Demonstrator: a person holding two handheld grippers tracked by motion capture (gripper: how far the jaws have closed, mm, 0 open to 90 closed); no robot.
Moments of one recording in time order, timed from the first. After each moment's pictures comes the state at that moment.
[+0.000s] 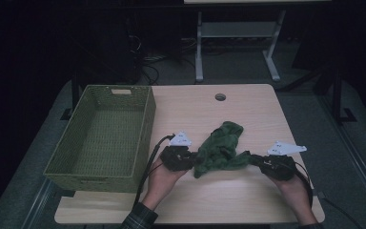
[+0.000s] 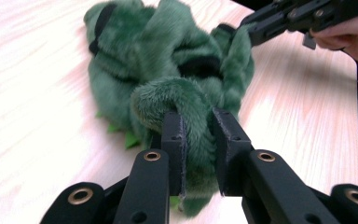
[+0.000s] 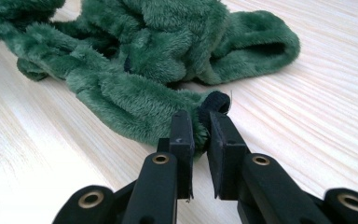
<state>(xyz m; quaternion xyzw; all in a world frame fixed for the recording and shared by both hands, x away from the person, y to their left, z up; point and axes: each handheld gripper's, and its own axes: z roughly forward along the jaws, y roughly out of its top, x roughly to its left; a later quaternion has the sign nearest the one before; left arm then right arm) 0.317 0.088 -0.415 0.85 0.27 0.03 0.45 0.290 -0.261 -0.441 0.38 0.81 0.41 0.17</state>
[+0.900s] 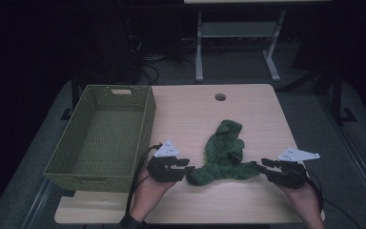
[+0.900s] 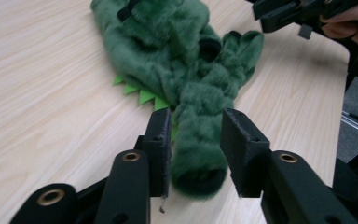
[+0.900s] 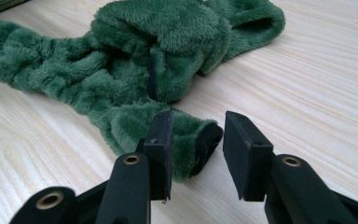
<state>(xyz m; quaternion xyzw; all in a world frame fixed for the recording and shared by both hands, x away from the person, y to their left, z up) 0.286 0.107 -0.402 0.85 0.28 0.05 0.44 0.268 -0.277 -0.439 0.41 0.80 0.41 0.16</state>
